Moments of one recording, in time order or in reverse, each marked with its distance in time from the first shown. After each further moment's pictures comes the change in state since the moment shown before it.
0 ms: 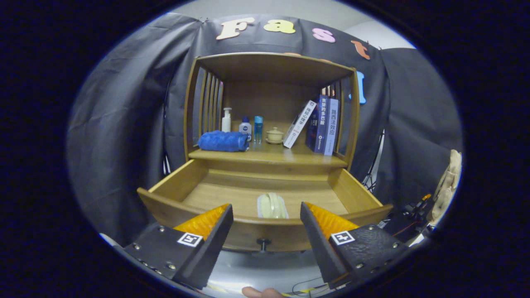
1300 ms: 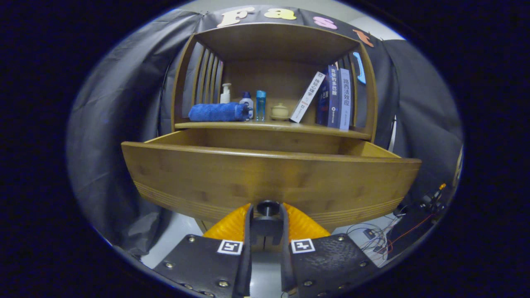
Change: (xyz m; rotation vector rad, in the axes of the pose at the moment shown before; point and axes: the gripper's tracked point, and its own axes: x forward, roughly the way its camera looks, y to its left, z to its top) arm 0.086 0.001 -0.103 -0.019 0.044 0.051
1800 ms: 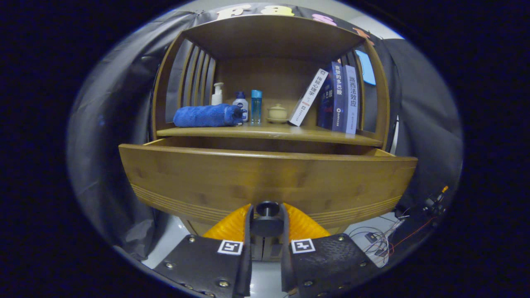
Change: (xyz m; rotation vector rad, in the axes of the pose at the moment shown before) arm 0.047 -0.004 0.021 -0.013 -0.014 -0.022
